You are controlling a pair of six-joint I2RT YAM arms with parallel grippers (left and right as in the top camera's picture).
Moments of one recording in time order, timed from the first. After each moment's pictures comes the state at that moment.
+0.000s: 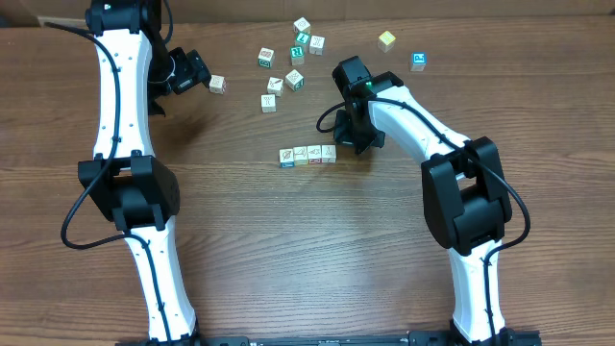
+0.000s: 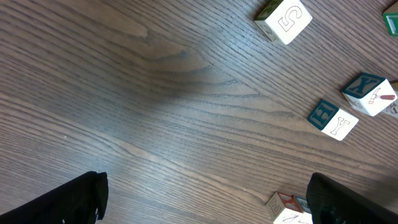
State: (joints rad) left arm 0.07 2.44 2.58 -1.62 0.09 -0.48; right arm 0.41 2.26 1.77 -0.93 0.01 0.56
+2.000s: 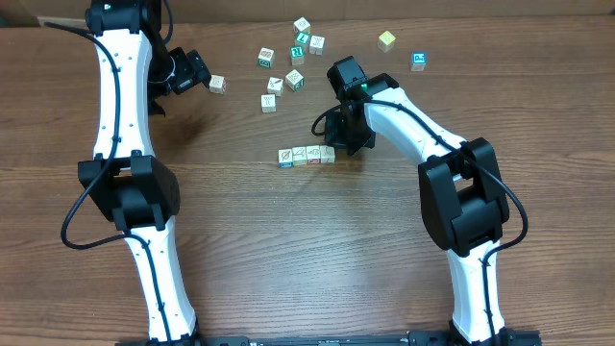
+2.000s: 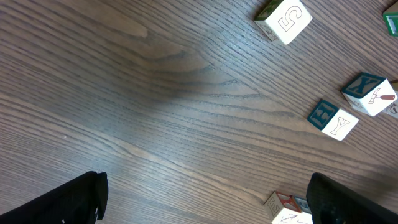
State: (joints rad) left arm 0.07 2.44 2.58 -1.62 0.09 -0.48; right arm 0.43 2.26 1.77 -0.90 -0.11 0.51
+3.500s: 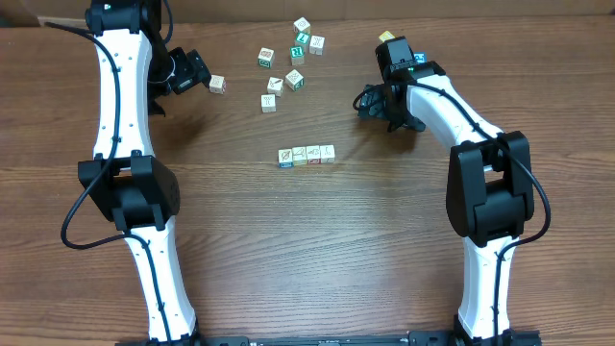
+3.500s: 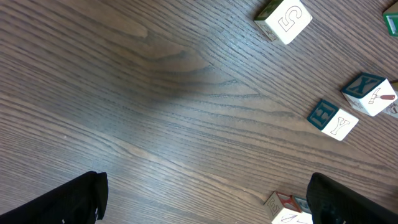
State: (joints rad) left arm 0.07 2.44 2.58 -1.62 0.09 -0.48; right arm 0.24 2.26 1.77 -0.79 0.12 0.51
